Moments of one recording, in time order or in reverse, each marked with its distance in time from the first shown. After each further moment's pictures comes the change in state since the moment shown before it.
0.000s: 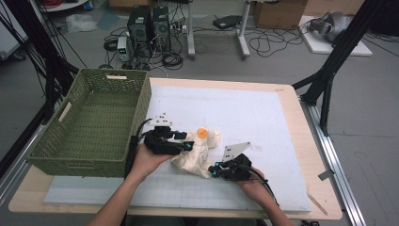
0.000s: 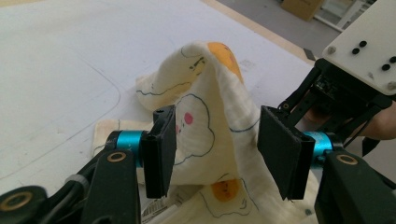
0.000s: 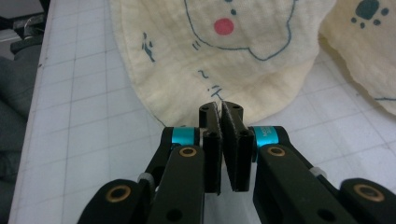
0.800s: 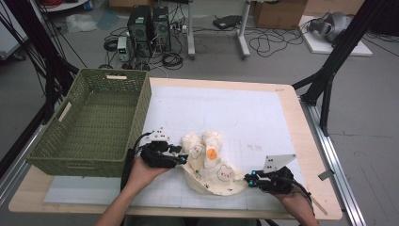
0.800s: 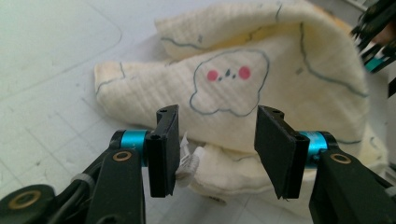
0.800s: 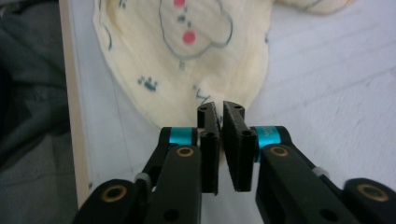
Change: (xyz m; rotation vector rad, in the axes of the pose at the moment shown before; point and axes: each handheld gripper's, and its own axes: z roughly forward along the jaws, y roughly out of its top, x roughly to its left) left arm -0.001 -0.043 0.005 0.109 0.052 -0.005; right arm 0.013 -0.057 -0.092 0.001 -0.101 0.062
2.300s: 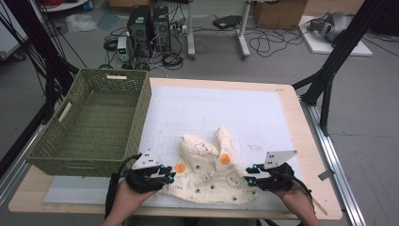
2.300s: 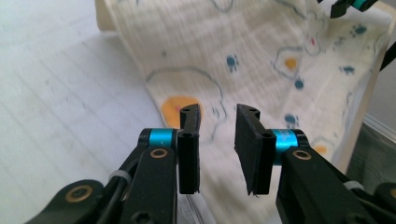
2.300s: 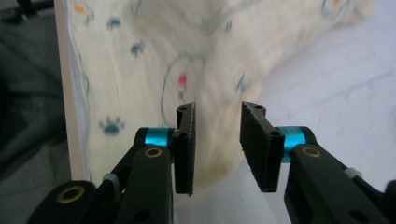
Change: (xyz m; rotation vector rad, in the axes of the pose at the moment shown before) left arm -0.040 -0.033 -0.039 -0.023 0.090 0.059; right arm -0.004 0.011 -0.005 -0.014 -0.010 -0.002
